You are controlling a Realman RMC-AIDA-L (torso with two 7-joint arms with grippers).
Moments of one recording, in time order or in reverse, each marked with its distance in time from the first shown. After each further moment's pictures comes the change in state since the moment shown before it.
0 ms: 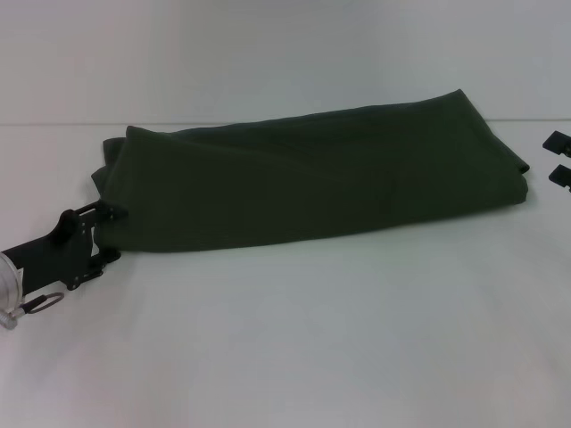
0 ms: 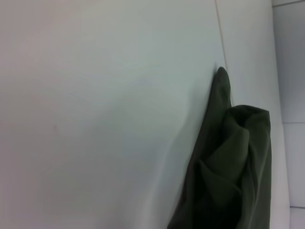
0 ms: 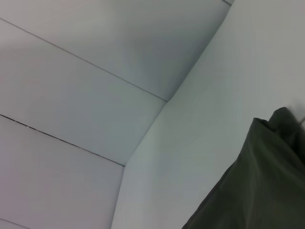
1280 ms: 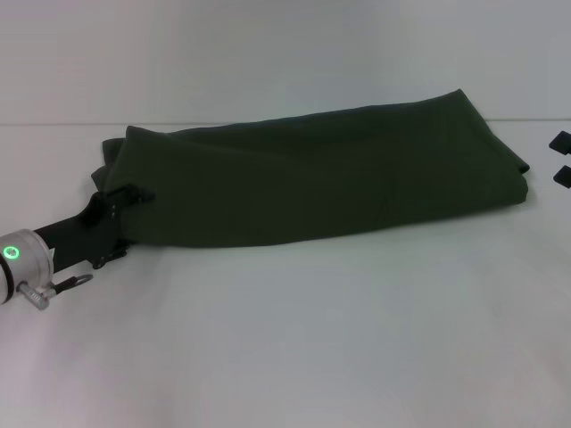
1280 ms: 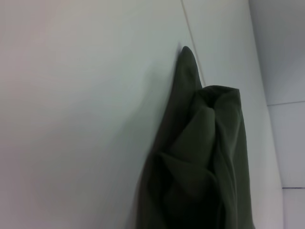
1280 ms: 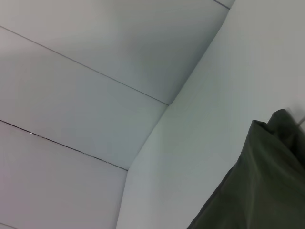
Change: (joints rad) left arm -0.061 -0.015 0.040 -0.028 -0.051 -0.049 0.083; right arm -0.006 -0.002 0.023 0.009 0.000 -0.018 0.002
